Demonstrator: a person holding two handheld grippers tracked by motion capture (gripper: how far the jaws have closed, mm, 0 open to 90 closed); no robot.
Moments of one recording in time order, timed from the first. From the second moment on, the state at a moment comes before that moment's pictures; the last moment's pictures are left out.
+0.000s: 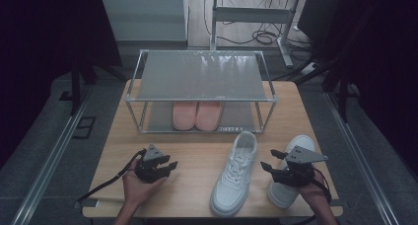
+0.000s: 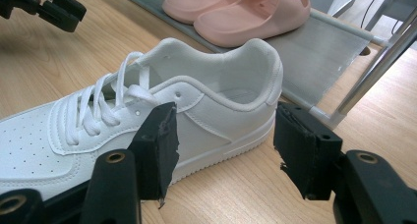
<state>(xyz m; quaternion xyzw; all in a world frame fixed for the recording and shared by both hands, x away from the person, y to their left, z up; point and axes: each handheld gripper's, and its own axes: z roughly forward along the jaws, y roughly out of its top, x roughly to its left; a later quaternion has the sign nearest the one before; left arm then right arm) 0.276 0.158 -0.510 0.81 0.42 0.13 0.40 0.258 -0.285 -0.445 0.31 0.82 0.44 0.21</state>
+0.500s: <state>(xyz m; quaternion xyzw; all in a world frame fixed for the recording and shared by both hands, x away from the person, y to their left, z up) 0.268 0.172 -0.511 0.80 0.43 0.12 0.39 0.250 -0.280 -0.434 0.30 0.81 0.46 0.19</state>
